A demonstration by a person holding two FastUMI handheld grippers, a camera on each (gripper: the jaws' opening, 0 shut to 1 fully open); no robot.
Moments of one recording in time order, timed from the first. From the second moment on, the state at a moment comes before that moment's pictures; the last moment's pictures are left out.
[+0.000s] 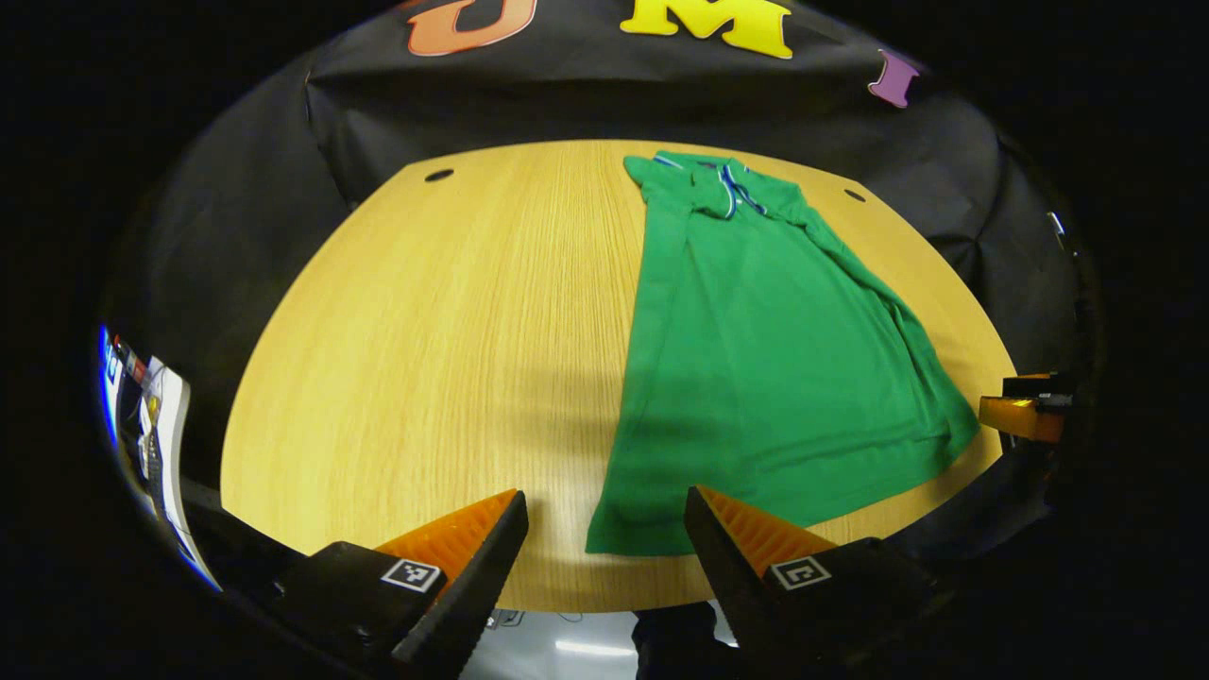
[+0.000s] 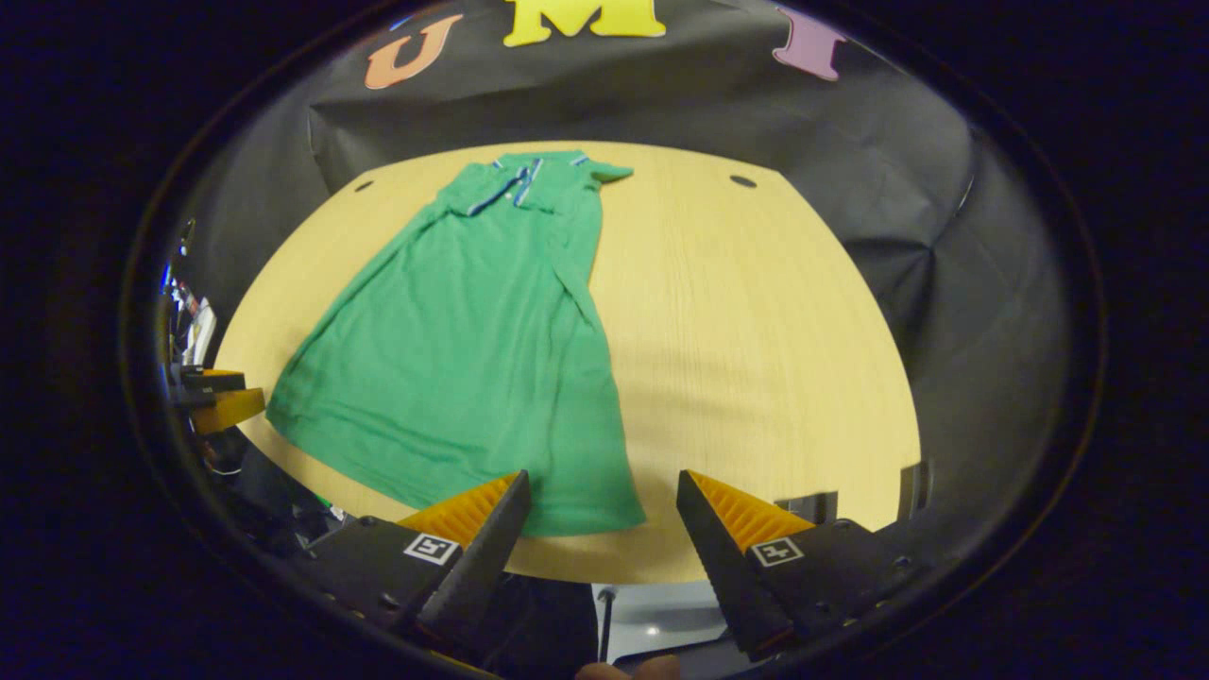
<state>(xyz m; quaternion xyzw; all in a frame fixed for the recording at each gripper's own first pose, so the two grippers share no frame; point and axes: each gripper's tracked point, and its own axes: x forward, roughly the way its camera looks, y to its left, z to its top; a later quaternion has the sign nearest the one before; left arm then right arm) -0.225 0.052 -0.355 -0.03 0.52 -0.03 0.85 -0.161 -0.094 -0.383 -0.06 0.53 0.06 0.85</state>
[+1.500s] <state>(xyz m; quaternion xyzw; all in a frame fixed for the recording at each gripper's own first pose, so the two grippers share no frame) -0.172 0.034 -0.291 -0.07 0.51 -0.09 0.85 -0.130 -0.056 -0.367 0.04 0.53 0.12 0.84</state>
